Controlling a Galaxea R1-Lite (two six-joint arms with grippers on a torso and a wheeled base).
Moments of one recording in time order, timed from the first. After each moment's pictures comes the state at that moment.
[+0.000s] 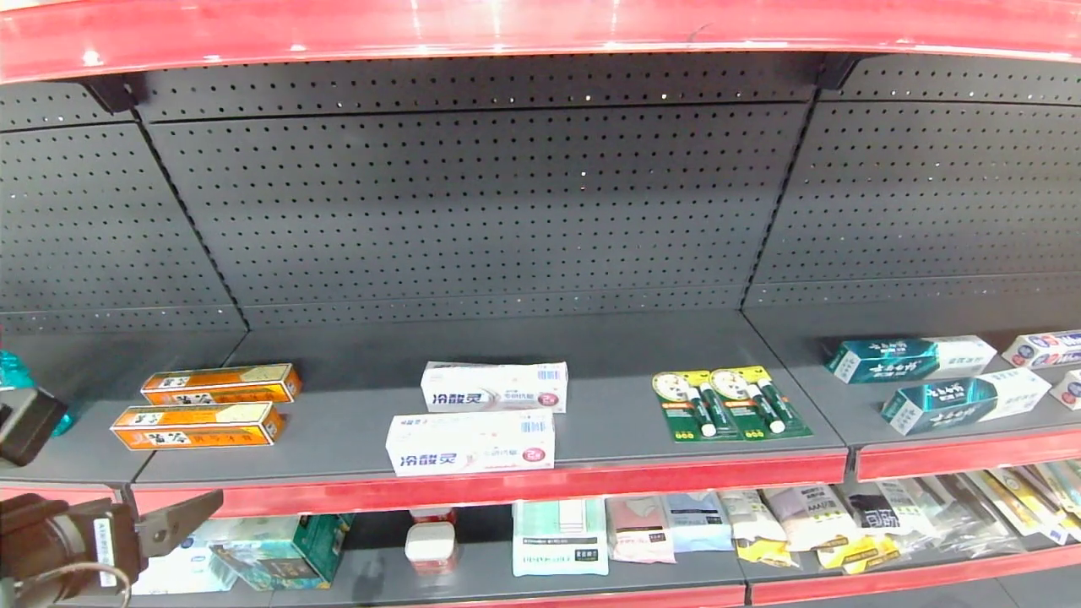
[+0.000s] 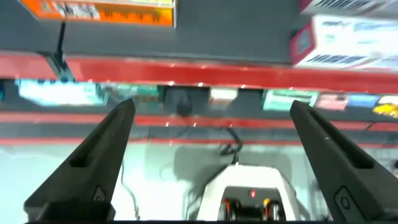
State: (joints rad) left arm 0.02 1.07 -0.37 -0.08 -0.02 -0.11; right arm -0.09 0.09 0.00 0.00 0.00 0.00
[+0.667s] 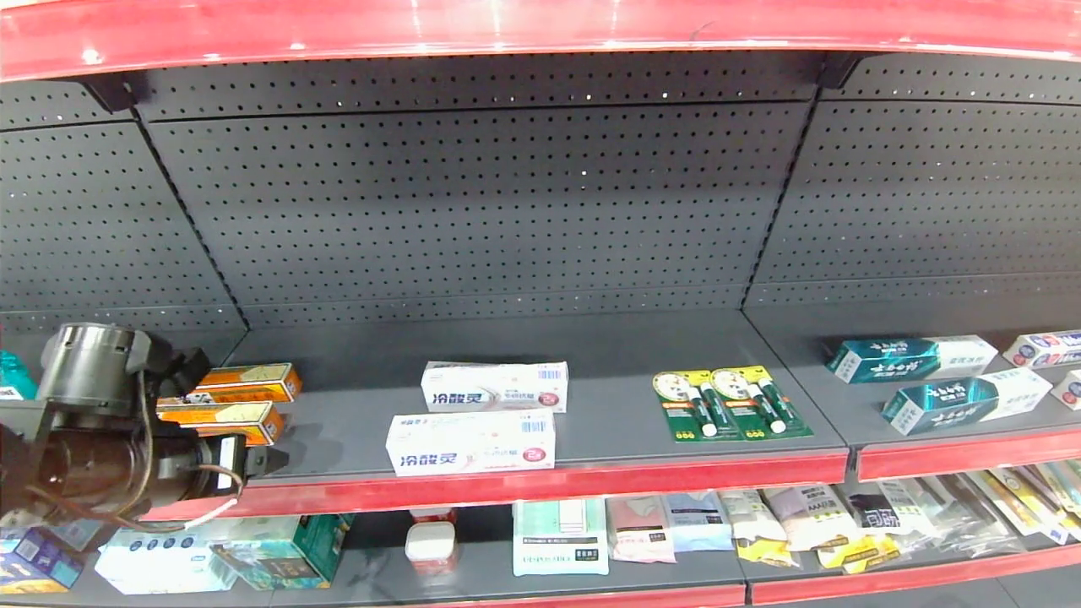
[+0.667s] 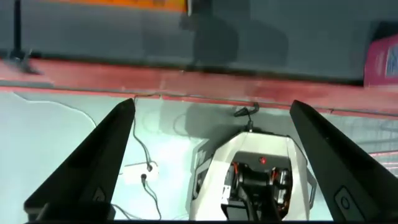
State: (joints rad) left arm 0.01 1.59 -0.60 -0.12 0.03 -0.12; right arm -0.09 0.09 0.00 0.00 0.00 0.00
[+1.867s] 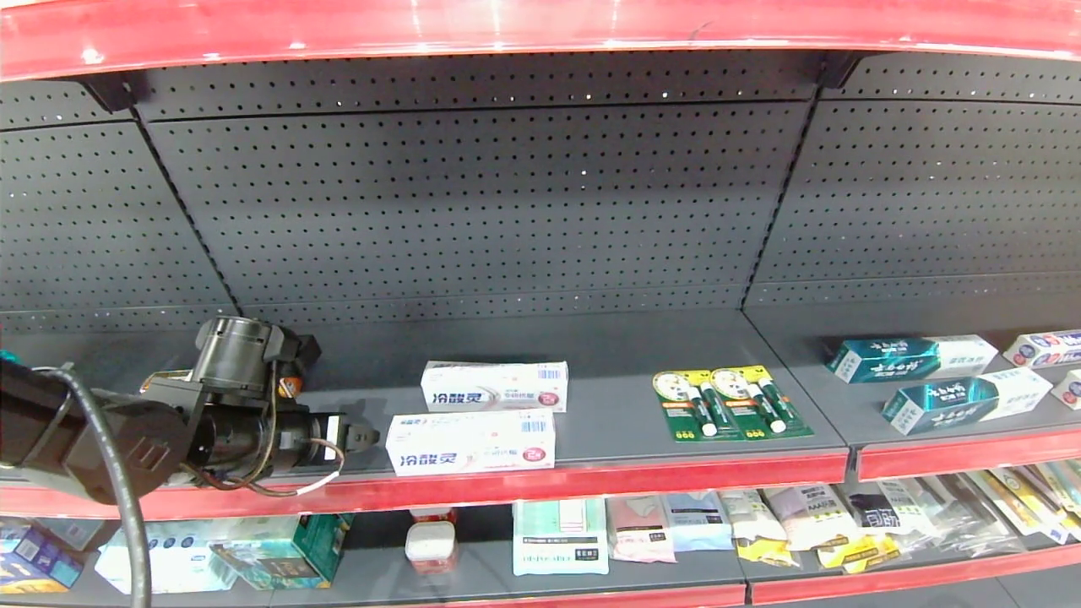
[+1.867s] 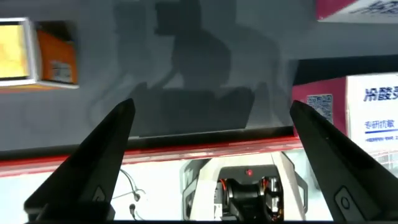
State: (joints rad) left arm -0.18 1.82 -0.68 -0.29 0.03 -0.17; right arm -0.09 0.10 0.00 0.00 0.00 0.00
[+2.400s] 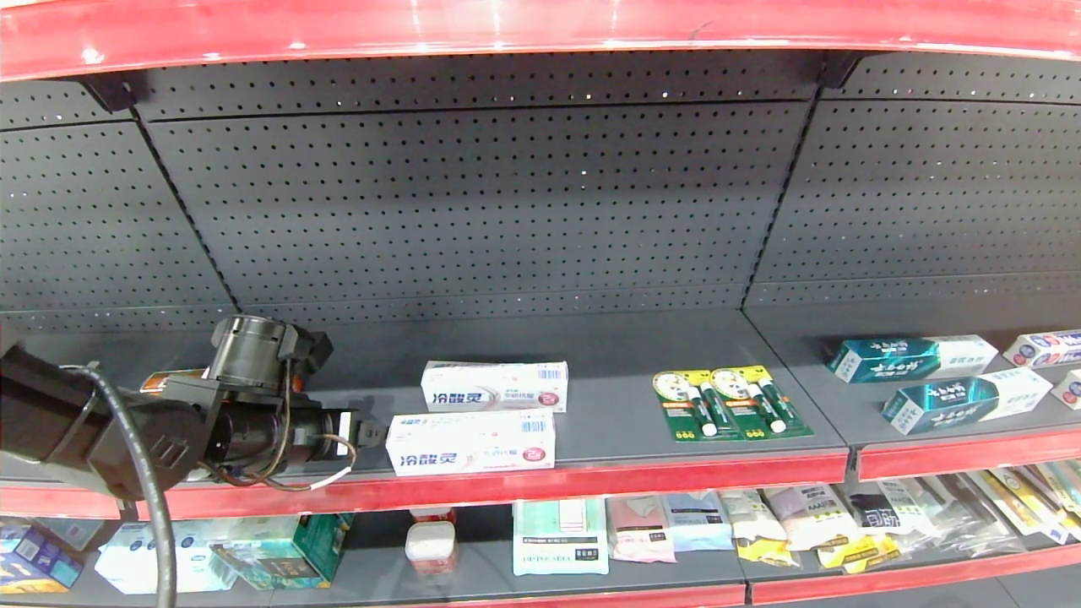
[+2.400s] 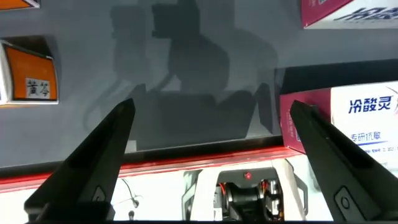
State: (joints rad) left arm -0.21 1.85 -0.70 -0.33 0.03 -0.17; right arm -0.09 0.10 0.00 0.00 0.00 0.00
